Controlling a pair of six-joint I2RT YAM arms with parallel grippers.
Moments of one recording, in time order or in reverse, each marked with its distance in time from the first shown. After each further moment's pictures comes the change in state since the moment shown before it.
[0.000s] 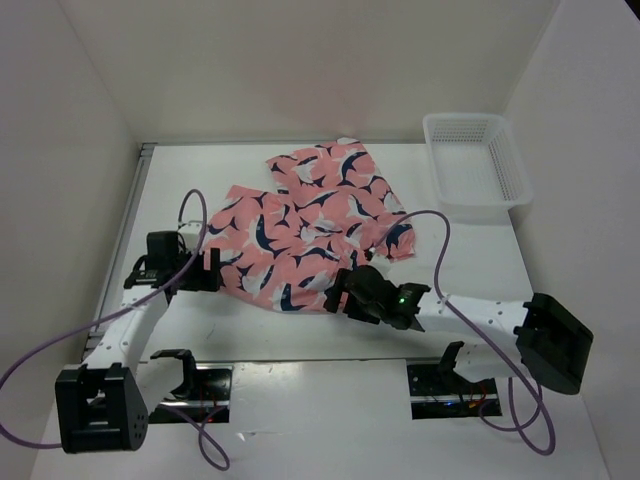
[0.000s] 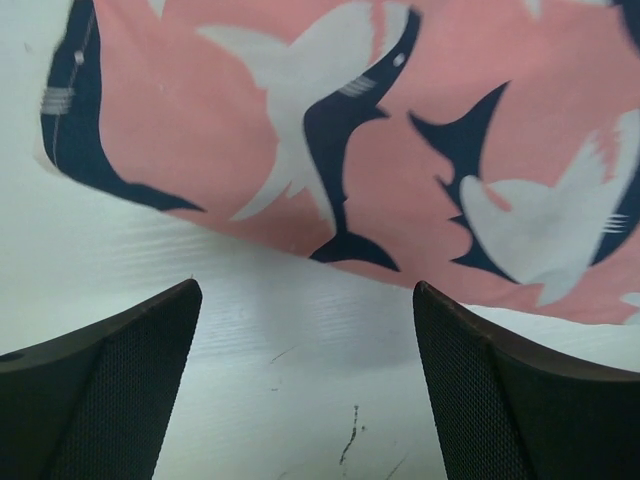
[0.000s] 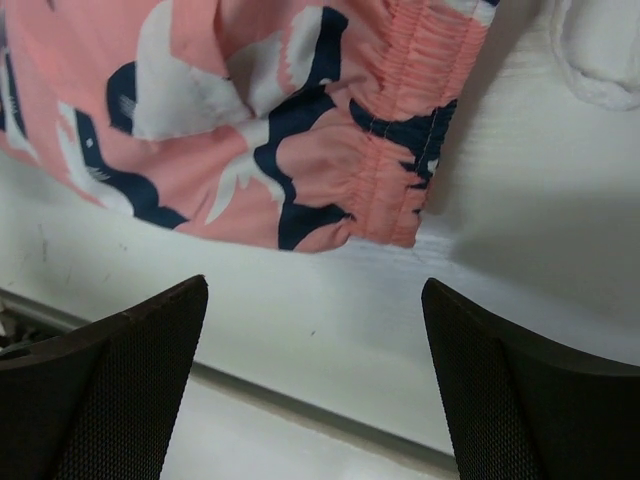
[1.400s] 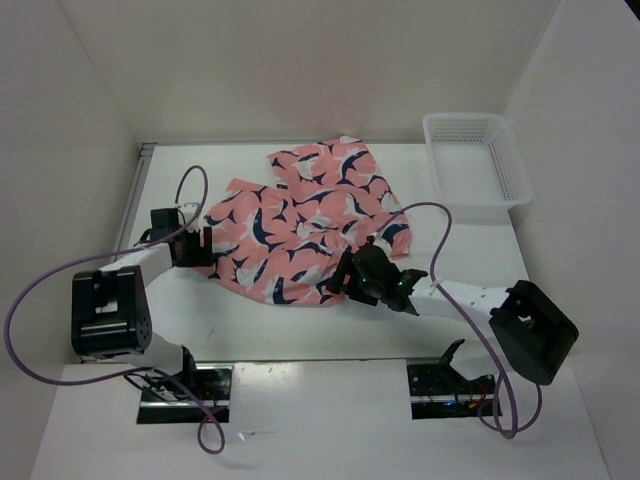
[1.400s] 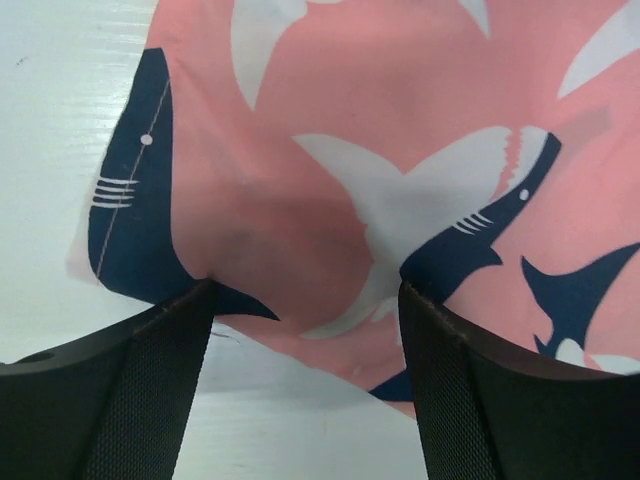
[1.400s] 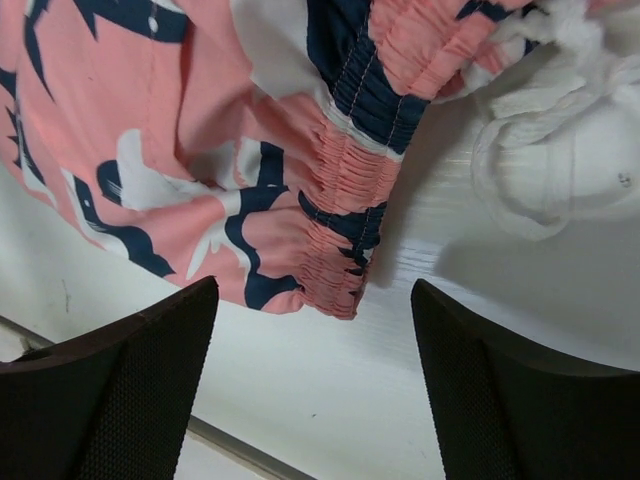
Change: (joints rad) left arm 0.098 0.515 0.137 0.282 -0.058 0.003; right arm -0.195 0.124 0.015 0.178 -0.109 -0.136
